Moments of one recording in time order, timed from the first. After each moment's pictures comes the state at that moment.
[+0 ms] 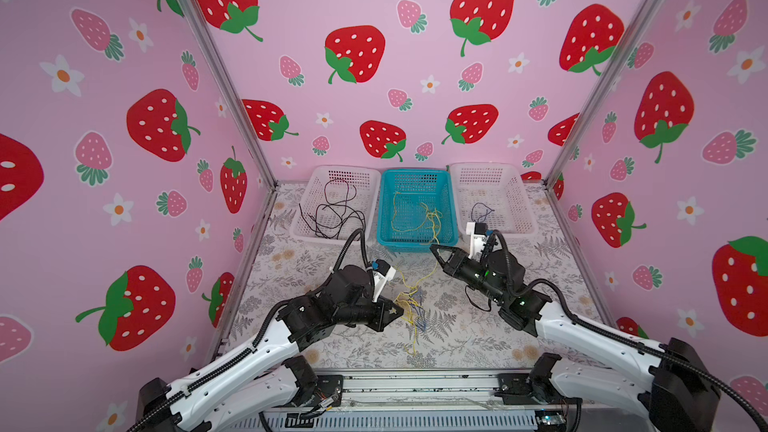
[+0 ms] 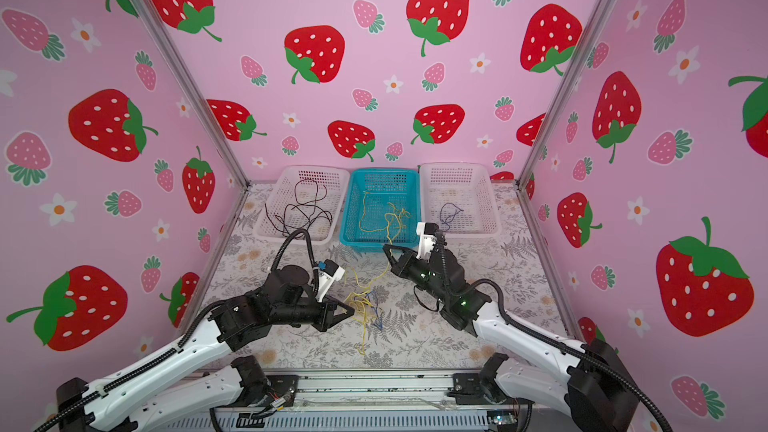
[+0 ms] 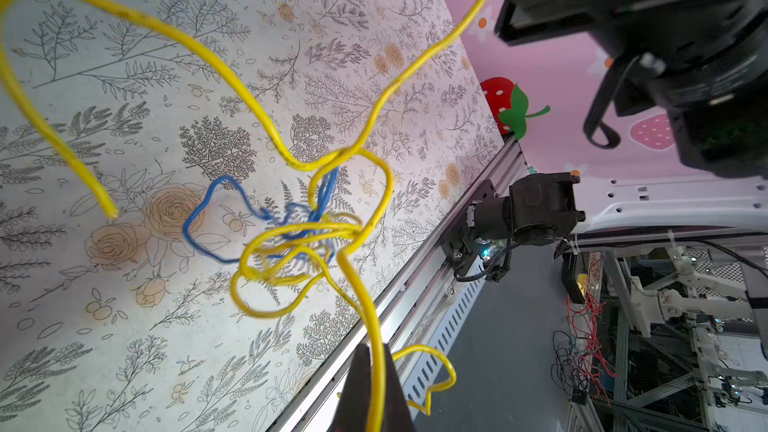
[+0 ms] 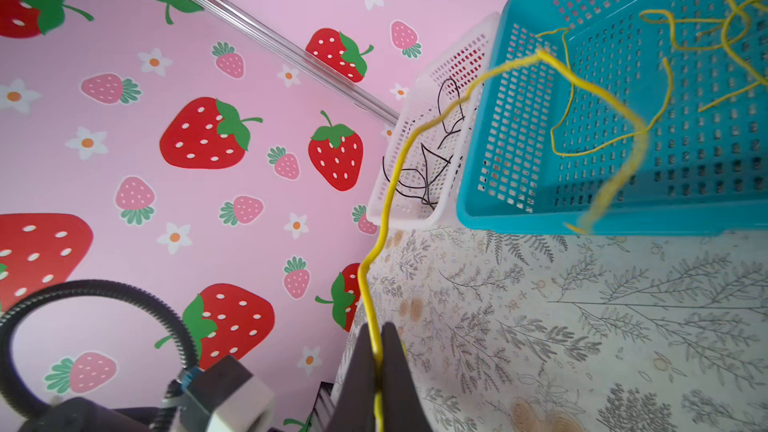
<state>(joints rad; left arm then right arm) -0.83 0.85 0.70 -0.52 0.38 -0.57 0.88 1.07 0.61 0.37 -0.04 0.97</state>
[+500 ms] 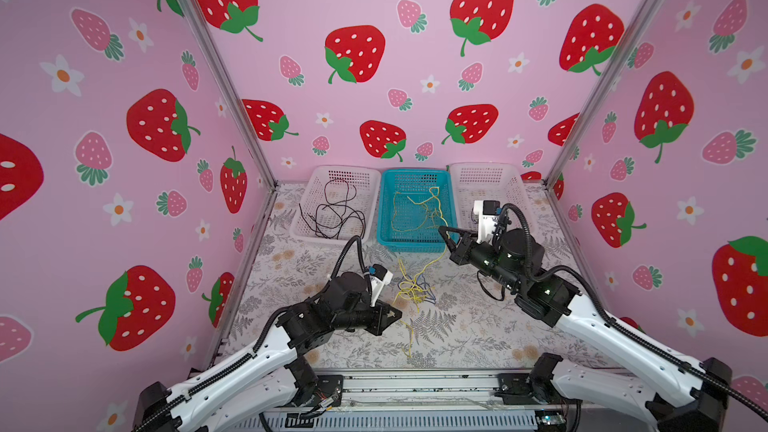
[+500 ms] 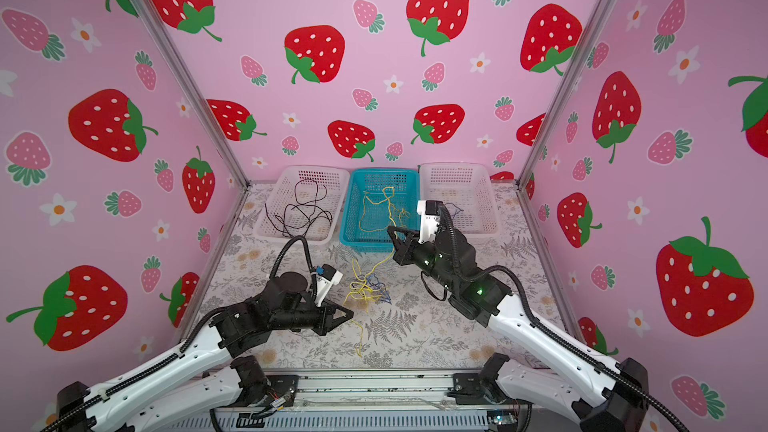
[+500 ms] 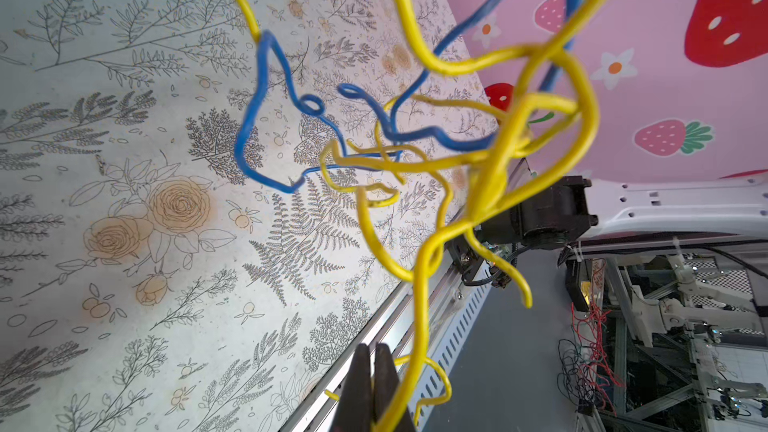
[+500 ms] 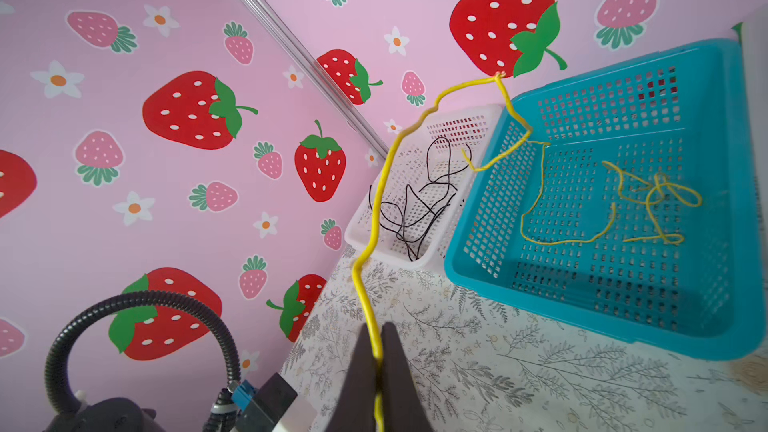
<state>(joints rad) -0.83 0.80 0.61 -0.45 0.35 -0.60 0.89 0.99 0.92 -0.04 0.05 0.64</state>
